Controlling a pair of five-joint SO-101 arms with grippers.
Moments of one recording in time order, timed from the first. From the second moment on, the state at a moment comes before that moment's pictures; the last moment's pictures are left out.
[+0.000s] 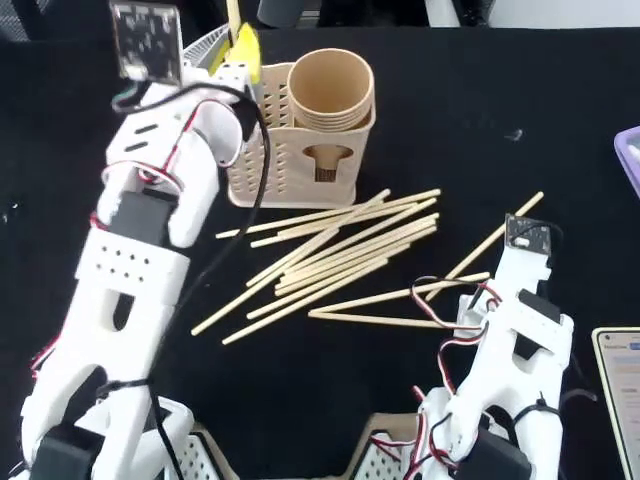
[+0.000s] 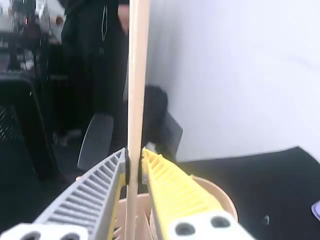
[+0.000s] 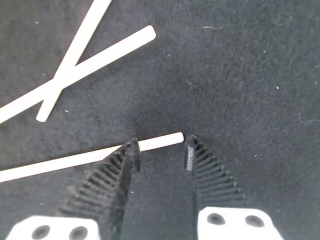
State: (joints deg) left arm 10.9 -29.9 21.4 13.3 7.8; right arm 33.3 -29.8 68.6 47.3 16.9
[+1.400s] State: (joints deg) left arm 7.2 -26.2 25.1 23.8 8.0; right arm 33.2 -29.8 69.1 46.6 16.9
